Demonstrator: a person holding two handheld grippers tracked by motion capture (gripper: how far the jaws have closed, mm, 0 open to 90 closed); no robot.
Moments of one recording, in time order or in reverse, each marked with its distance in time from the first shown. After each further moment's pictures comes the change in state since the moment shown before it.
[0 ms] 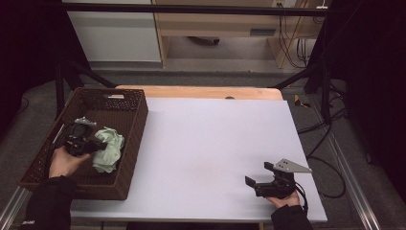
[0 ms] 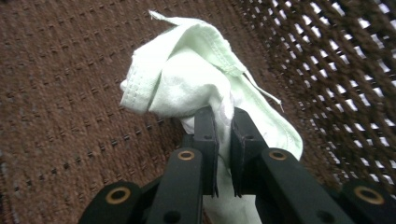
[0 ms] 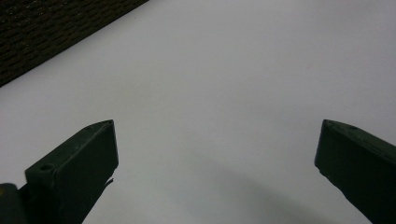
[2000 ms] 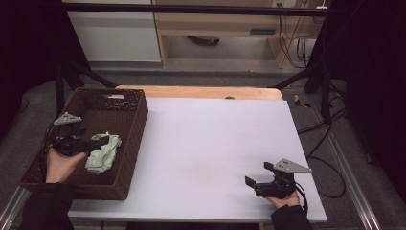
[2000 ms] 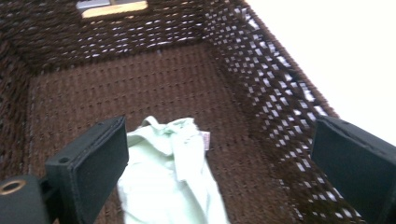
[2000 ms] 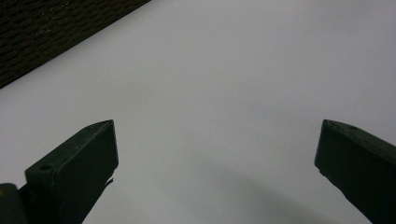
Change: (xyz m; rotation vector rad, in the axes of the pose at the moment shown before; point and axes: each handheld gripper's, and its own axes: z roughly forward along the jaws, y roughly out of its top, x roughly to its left) left arm -0.019 -0.003 -0.043 -0.311 0.037 -0.089; right arm 0.000 0.000 0.000 -0.002 0.003 -0.001
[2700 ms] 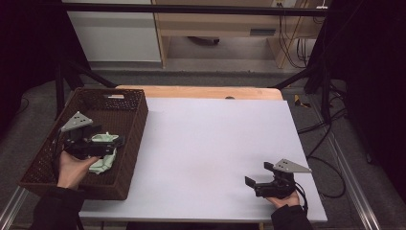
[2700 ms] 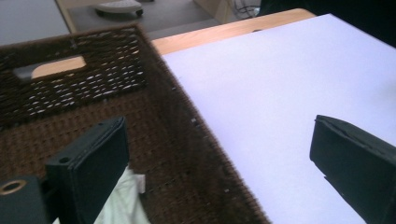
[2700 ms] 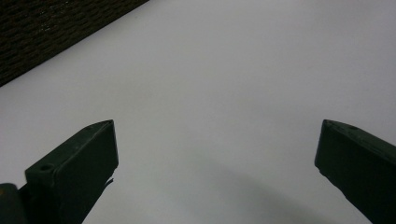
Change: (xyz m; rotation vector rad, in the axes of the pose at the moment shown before) left arm -0.054 0.013 -0.014 -0.144 -0.115 0.085; right arm 0.000 0.000 0.000 0.003 0.000 -0.003
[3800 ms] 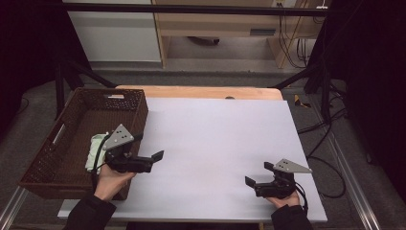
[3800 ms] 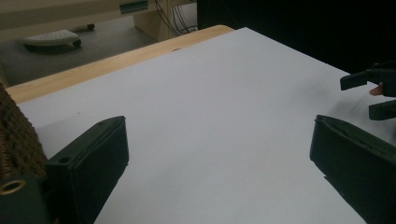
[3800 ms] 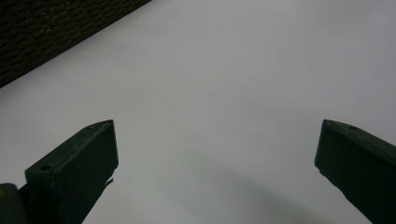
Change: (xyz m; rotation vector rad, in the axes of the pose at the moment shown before) left arm -0.093 -0.007 0.038 -0.089 -0.196 0.101; right arm 0.000 0.000 -0.001 -0.004 0.001 0.002
